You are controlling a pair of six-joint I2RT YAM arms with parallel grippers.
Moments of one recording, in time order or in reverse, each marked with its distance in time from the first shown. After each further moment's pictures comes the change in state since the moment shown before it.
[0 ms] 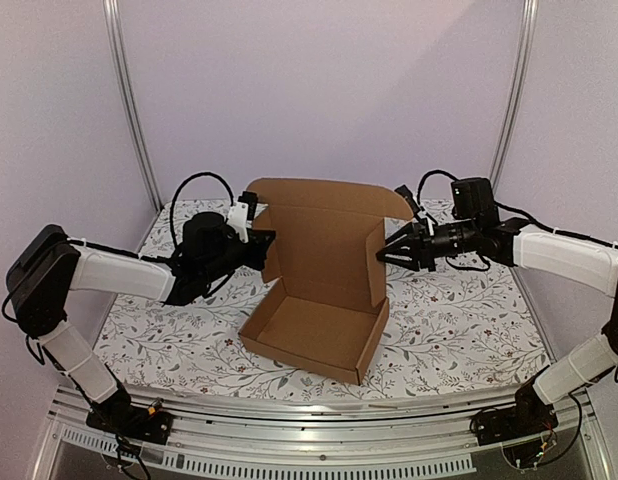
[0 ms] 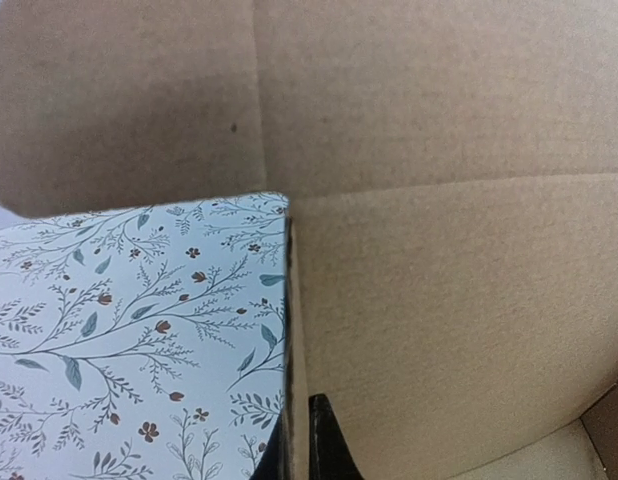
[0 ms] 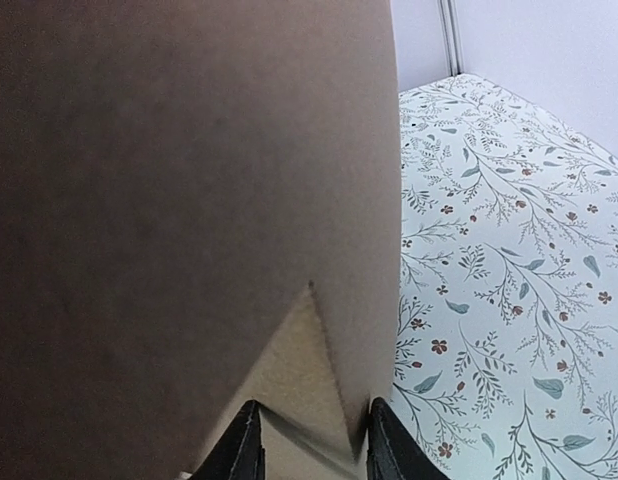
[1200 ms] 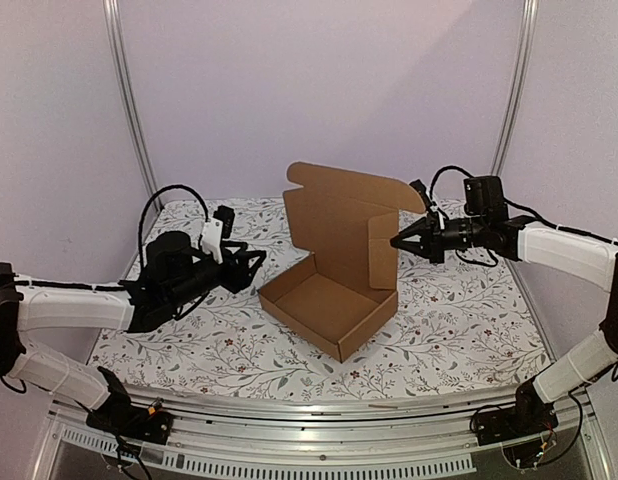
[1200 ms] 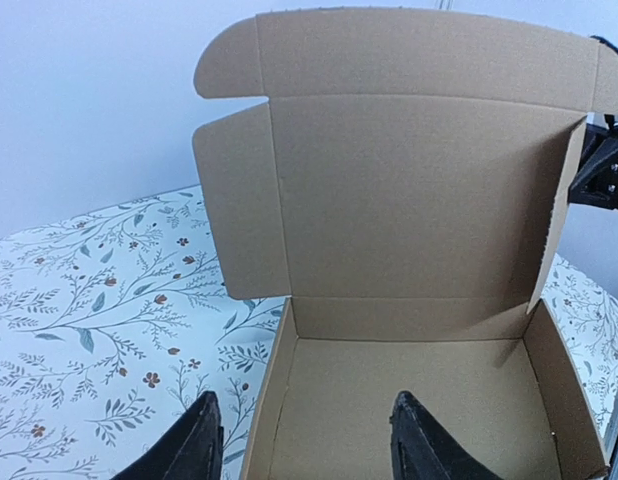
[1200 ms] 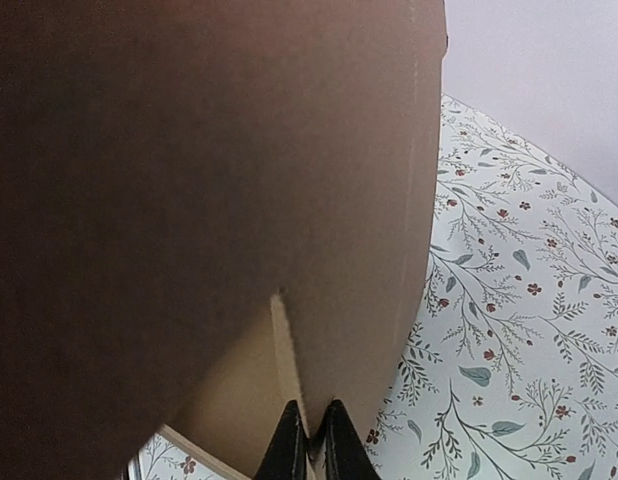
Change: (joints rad) left arm -0.053 -0.353 -0.237 -0.069 -0.006 0.031; right arm -0.106 0.012 -0.001 0.024 0.022 -0.066
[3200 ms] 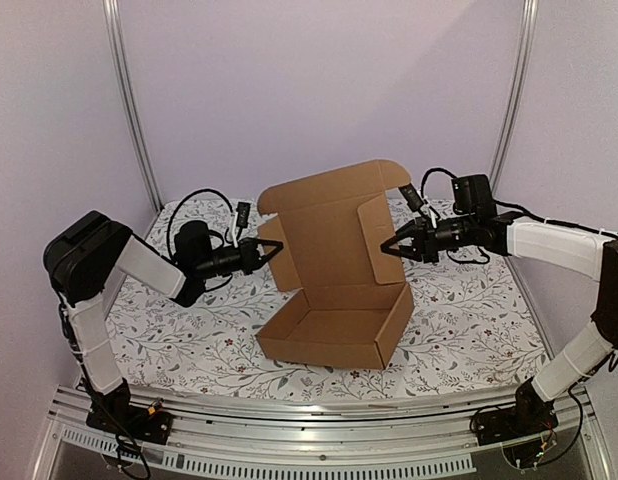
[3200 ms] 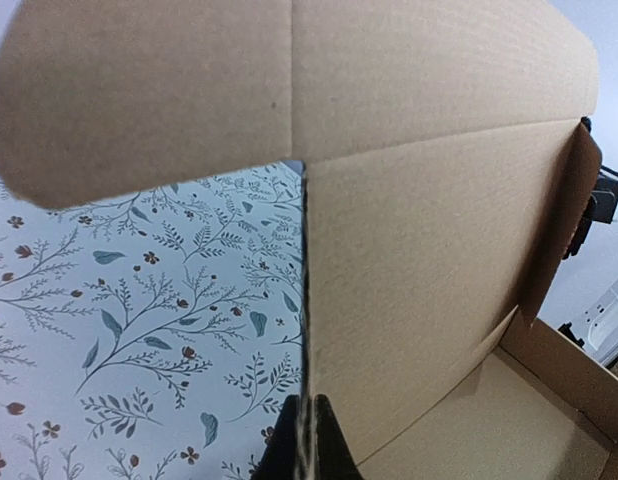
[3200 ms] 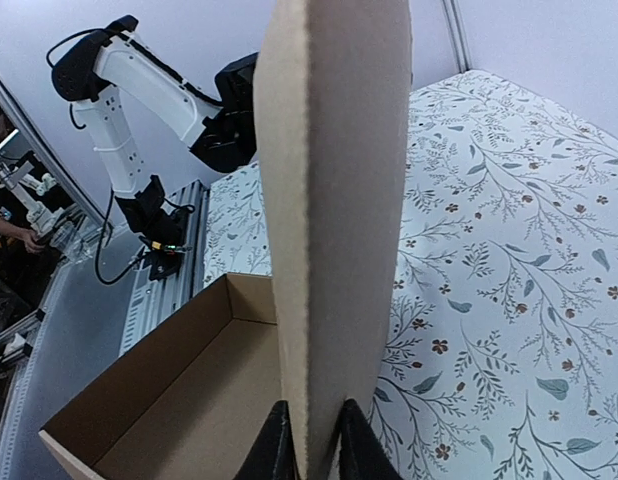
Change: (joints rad) left arm 0.259 0.650 0.225 0.545 0.692 -0.345; right arm 0.028 0.085 0.057 -0.025 -0.173 0.082
